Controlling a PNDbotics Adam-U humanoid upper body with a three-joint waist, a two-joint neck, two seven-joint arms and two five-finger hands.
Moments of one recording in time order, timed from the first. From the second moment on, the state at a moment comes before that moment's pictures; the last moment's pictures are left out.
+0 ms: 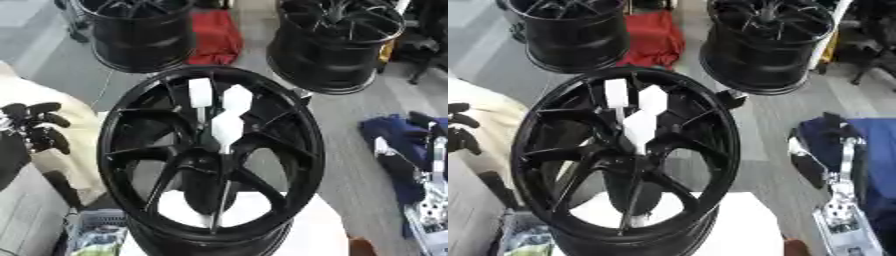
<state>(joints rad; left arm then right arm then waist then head) -0.08 0.16 0.52 -1.82 0.16 0.21 -0.90 -0.25 -0.27 0.13 -1.59 0.36 0.09 -0.45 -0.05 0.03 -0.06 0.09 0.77</state>
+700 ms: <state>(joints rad) -0.07 0.17 0.50 -1.83 0.15 0.22 -0.90 -0.57 -0.59 0.42 -1.65 0.36 0.18 -0.25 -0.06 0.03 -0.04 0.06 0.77</state>
